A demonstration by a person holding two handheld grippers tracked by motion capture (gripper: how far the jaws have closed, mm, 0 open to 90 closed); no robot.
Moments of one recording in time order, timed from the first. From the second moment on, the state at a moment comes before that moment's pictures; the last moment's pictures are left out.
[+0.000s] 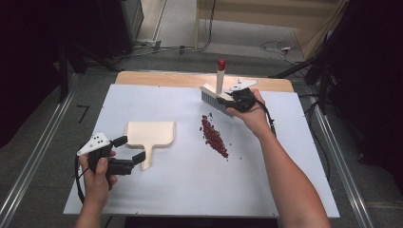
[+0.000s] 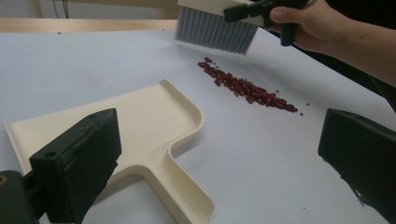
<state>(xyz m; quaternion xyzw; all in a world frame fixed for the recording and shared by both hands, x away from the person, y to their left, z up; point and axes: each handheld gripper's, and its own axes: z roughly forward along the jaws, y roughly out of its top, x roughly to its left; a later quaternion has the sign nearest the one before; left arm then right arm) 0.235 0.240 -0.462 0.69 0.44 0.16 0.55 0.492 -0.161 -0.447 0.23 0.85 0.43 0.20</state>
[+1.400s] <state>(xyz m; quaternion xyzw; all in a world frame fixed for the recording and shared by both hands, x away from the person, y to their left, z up) 0.233 0.234 -0.460 0.70 0.43 0.15 0.56 0.423 -0.165 -0.468 0.11 0.89 0.44 0.09</state>
